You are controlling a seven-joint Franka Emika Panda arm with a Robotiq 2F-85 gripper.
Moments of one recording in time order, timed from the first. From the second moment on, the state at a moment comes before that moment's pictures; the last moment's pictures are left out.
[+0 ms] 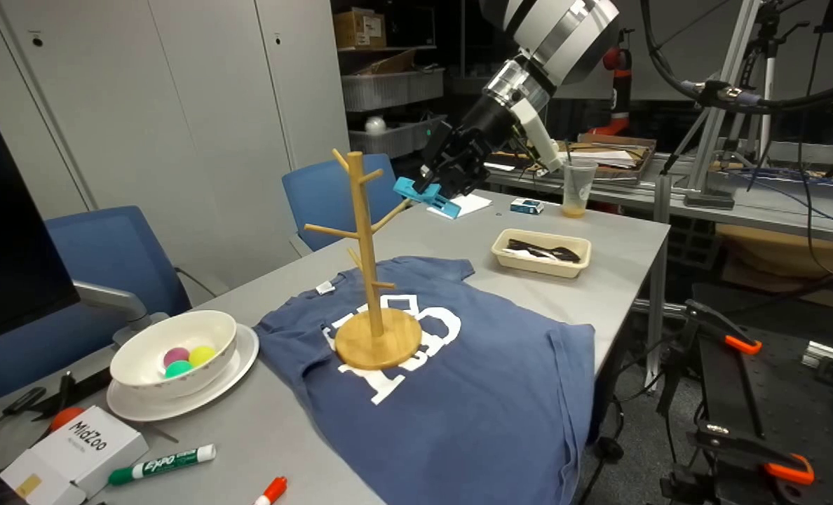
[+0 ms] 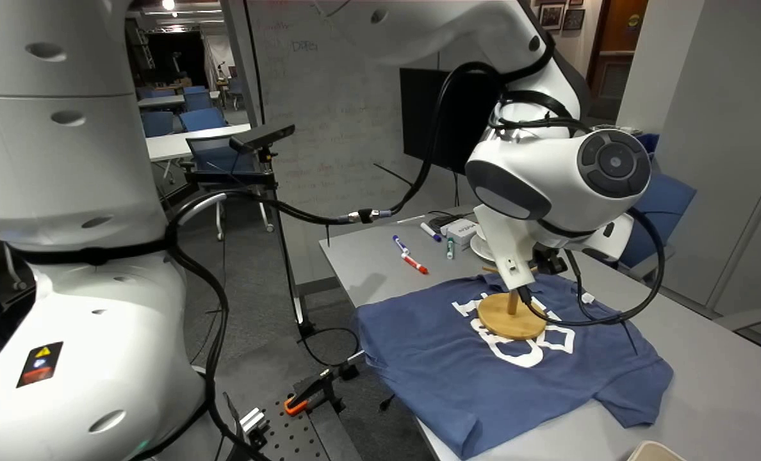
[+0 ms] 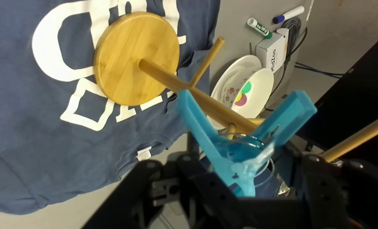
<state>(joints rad) -0.15 0.15 0.01 -2.26 1.29 2.50 -0.84</state>
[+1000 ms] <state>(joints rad) -0.14 0.18 0.00 -2.26 1.29 2.50 -0.84</state>
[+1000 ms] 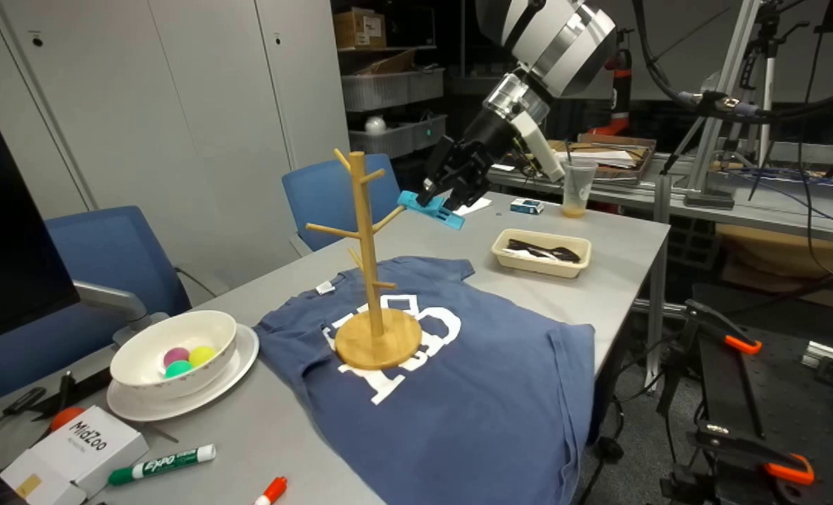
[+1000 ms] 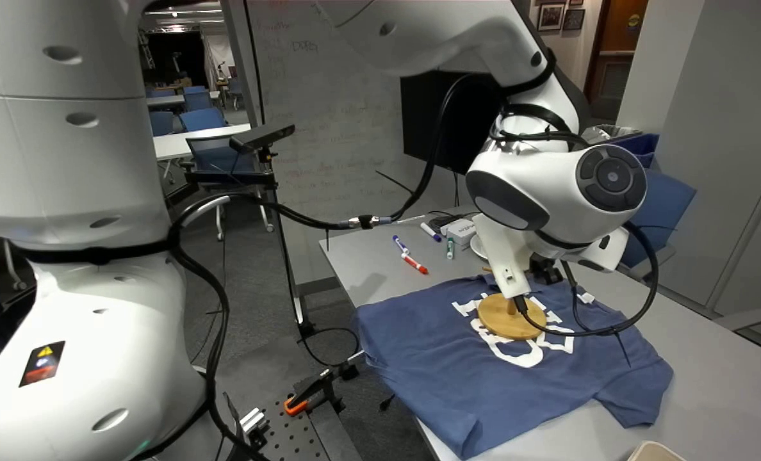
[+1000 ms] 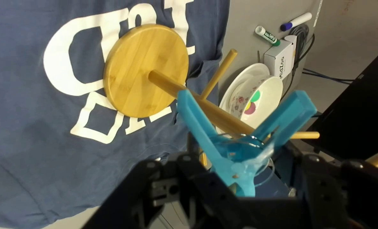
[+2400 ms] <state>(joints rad) -0.08 0.22 0.00 -2.26 1.29 2.50 -0.84</state>
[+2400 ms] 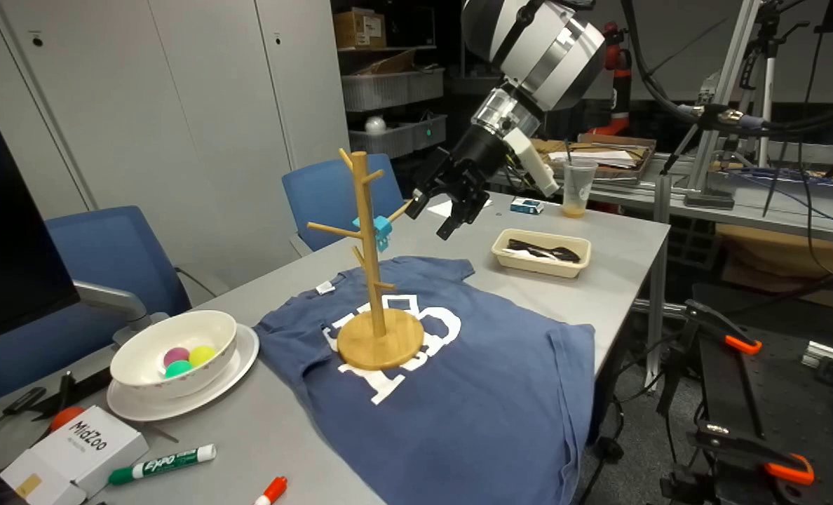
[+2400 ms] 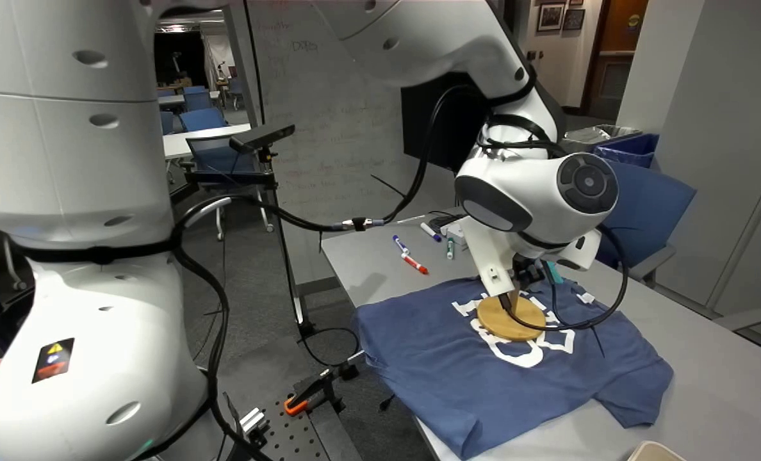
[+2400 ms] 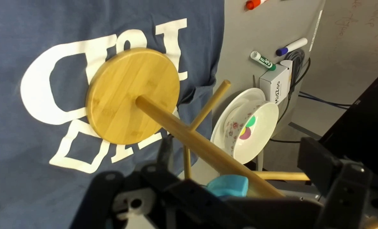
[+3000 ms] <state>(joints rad) -0.08 0.22 0.00 -2.26 1.26 2.53 -0.84</state>
